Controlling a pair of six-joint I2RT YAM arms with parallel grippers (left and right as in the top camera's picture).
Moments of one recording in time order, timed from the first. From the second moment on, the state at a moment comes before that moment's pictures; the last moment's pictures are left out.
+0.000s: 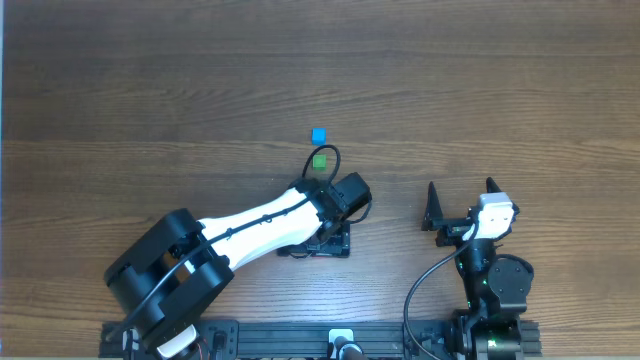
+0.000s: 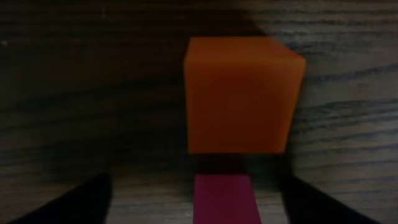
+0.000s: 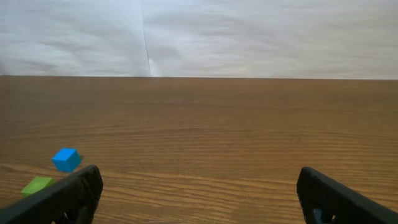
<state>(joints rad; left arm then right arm) -0.93 1.83 1.06 -0.84 0.03 -0.90 -0.01 0.01 0.01 -0.06 -0.10 0.03</state>
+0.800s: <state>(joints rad) -0.94 1.83 1.06 -0.82 0.03 -0.90 0.00 0.01 0.01 -0.06 -0.10 0.03</state>
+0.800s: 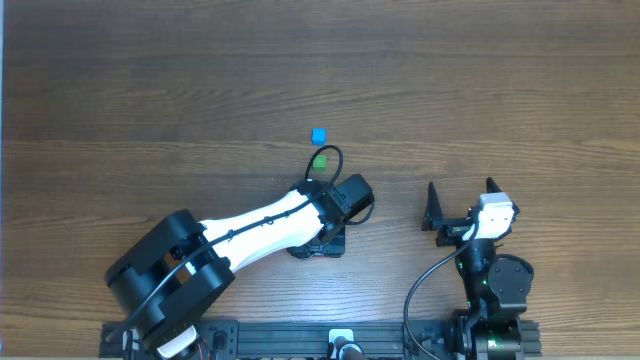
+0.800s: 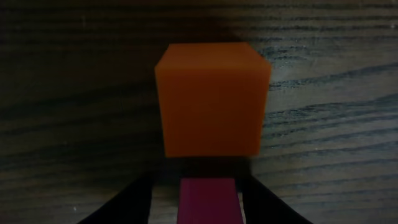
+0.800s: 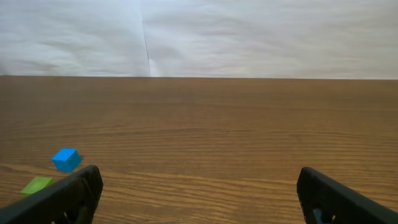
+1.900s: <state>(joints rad) -0.94 1.82 1.06 -0.85 0.03 -0.90 -0.01 0.01 0.01 -0.06 -0.10 0.03</state>
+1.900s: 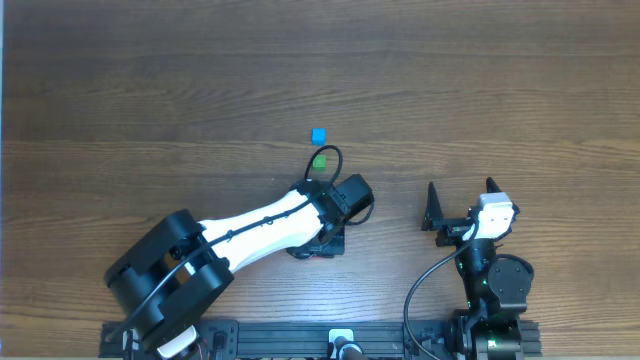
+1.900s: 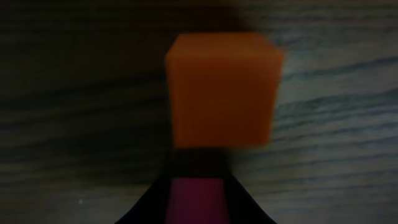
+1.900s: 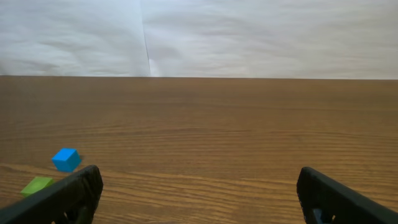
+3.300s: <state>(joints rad) -0.74 1.98 1.53 -1.09 -0.02 -0.68 -0.01 0.01 0.01 -0.06 -0.10 0.03</state>
